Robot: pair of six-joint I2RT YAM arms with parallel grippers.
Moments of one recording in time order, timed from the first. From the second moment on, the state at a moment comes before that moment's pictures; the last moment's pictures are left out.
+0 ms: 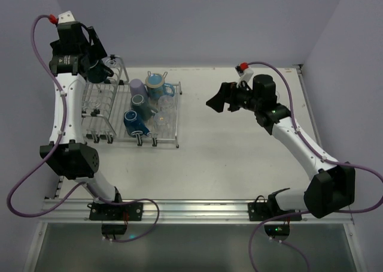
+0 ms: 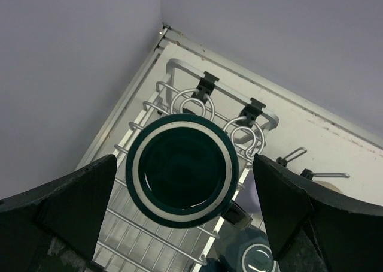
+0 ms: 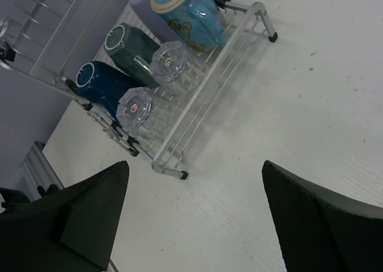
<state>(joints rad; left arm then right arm) 0.11 1.68 1.99 -0.75 -0.28 -0.28 0.35 1.34 1.10 -0.13 -0.47 0.38</state>
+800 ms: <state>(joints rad) 0.11 1.76 1.93 -0.76 -0.27 -0.25 0.42 1.36 1.13 -0.17 -0.46 0.33</state>
